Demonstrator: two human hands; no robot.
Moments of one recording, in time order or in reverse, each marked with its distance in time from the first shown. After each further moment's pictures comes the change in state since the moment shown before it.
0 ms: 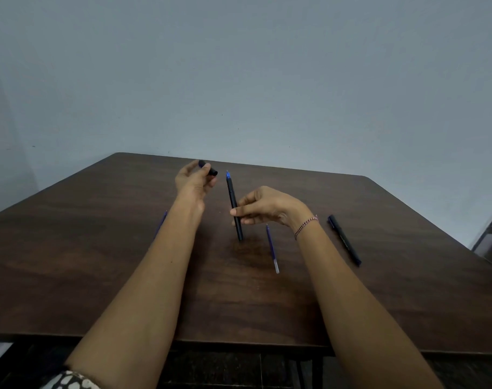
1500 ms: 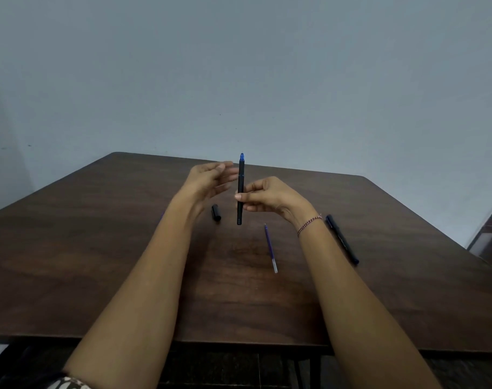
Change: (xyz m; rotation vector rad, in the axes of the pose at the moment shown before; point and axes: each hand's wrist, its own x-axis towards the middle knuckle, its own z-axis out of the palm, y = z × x) left_hand 0.000 0.001 0.004 0.370 -0.409 -0.017; right_hand 0.000 -0.001 -0.012 0.083 0.151 -0.119
